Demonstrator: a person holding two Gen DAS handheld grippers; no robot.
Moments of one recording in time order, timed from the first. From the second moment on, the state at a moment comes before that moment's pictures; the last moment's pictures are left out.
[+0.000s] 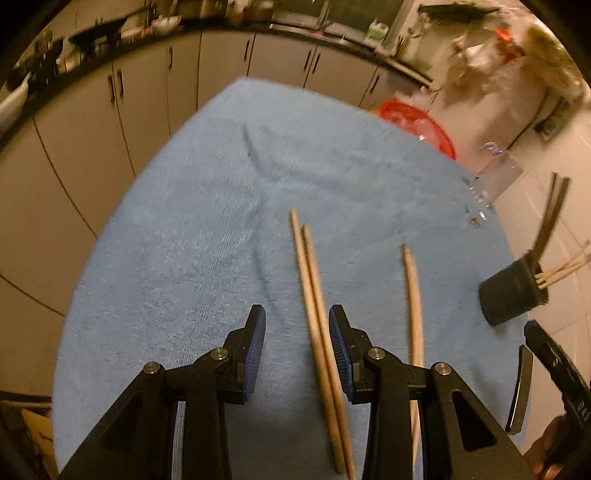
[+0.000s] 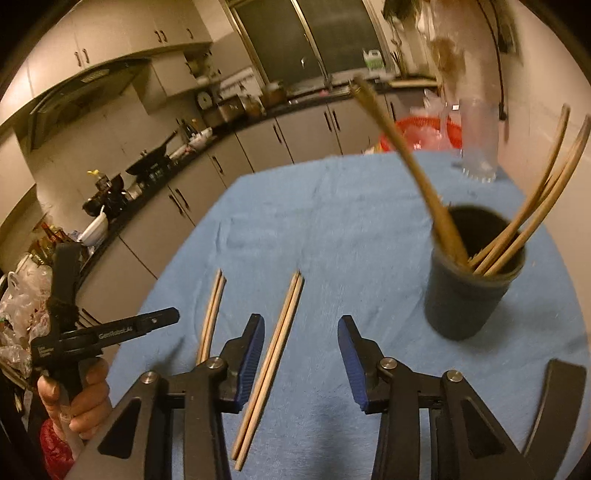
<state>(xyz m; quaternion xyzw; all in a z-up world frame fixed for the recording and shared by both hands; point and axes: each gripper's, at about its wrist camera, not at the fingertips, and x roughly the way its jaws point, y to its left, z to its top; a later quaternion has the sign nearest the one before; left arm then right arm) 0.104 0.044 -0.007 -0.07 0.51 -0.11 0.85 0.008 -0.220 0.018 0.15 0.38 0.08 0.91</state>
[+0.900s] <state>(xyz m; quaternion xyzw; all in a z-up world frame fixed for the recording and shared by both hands) 0.147 0.076 -0.048 -0.11 0.50 -0.12 0.85 0.120 -0.187 -0.034 0.19 0.50 0.07 0.84</state>
